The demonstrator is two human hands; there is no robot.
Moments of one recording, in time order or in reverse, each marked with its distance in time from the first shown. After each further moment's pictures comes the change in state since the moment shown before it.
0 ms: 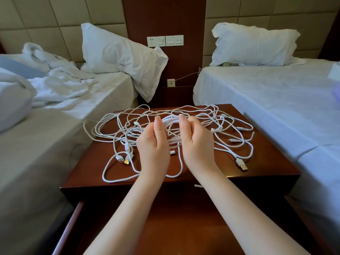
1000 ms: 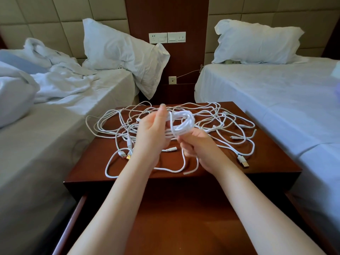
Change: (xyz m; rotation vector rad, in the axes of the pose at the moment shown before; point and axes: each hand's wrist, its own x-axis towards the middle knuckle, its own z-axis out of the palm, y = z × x) left_hand 0.024 0.017 -0.015 -0.301 -0.321 -0.439; right_hand 0.006 0.025 -0.016 0.647 -0.593 0.480
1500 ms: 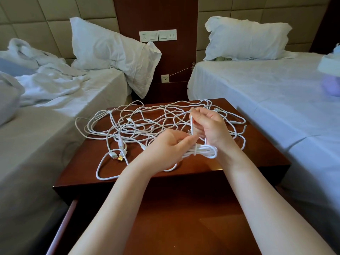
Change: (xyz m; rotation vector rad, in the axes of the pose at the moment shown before) left_hand -0.024 0.010 0.015 0.478 -0.579 -0.017; right_hand -0.001 -0.025 -0.029 0.071 0.237 -0.161
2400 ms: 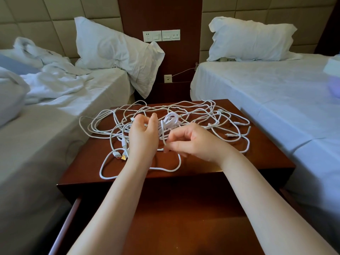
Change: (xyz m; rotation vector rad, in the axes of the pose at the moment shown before) left_hand 0.019 -0.031 -0.016 -0.135 0.818 -0.127; right_hand -0.017 -0.015 0.024 -0.583 -0.509 0.014
